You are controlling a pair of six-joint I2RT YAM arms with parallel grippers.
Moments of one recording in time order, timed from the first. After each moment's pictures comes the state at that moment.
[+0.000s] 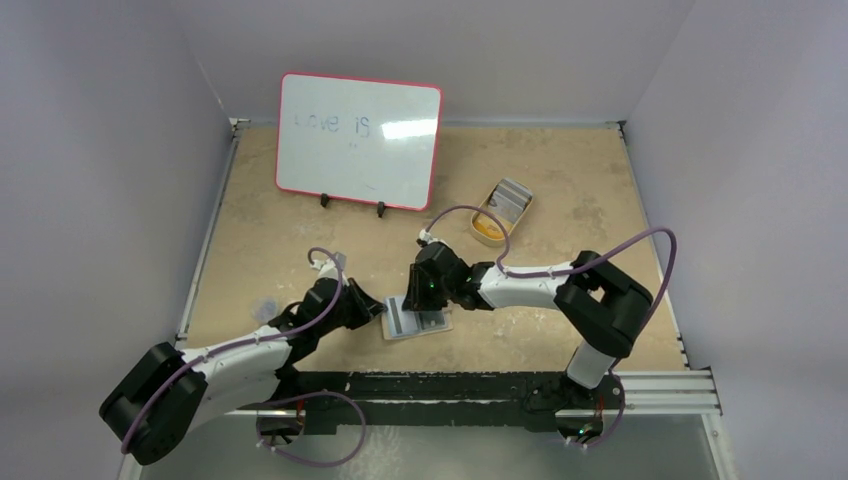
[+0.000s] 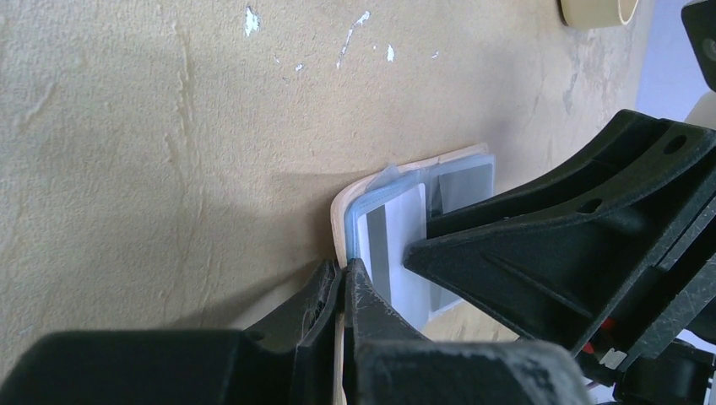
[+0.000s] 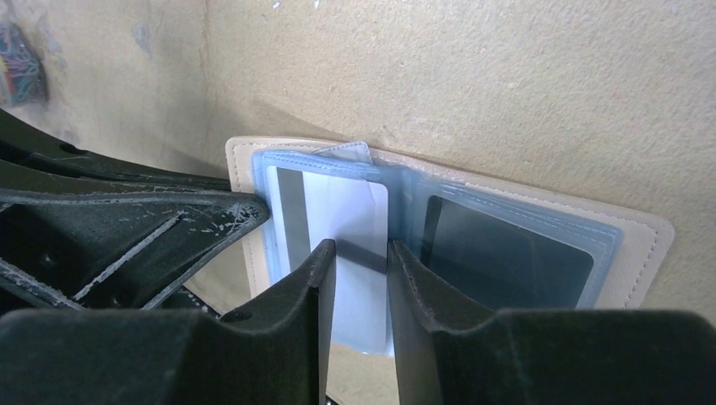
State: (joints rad) left arm -0.68 0.99 0.12 0.27 0.01 -1.04; right arm 0.97 1.70 0.85 -0.02 -0.06 0.88
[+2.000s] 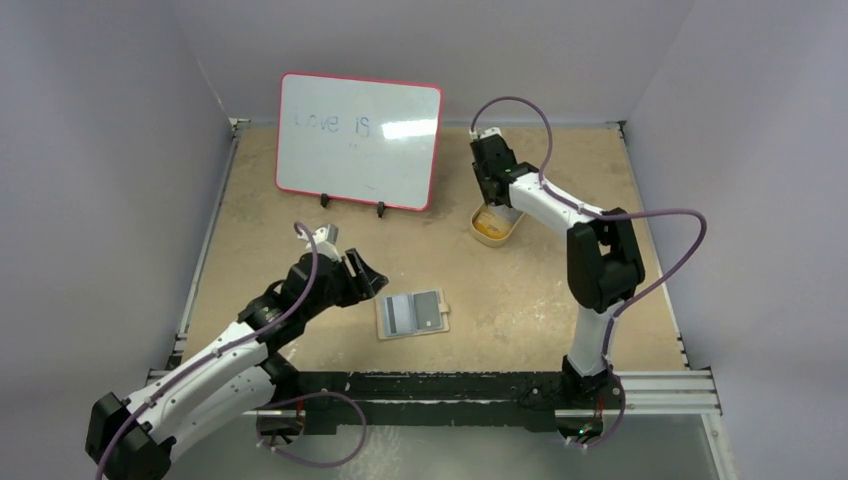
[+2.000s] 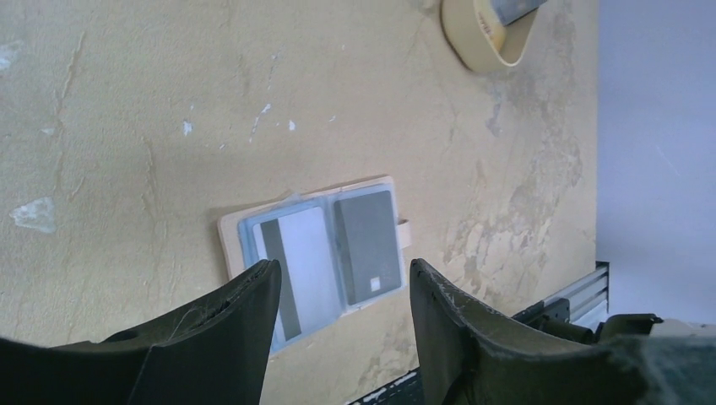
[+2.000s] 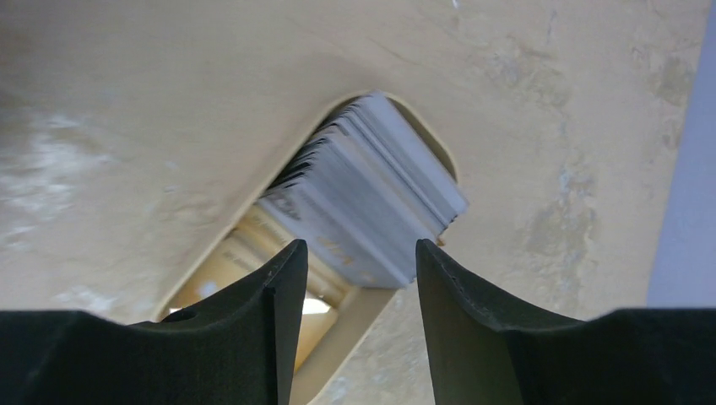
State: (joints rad) left arm -0.68 0.75 0.44 -0.25 -0.07 -0.90; right arm 0.47 1.88 1.45 -0.43 0.53 0.01
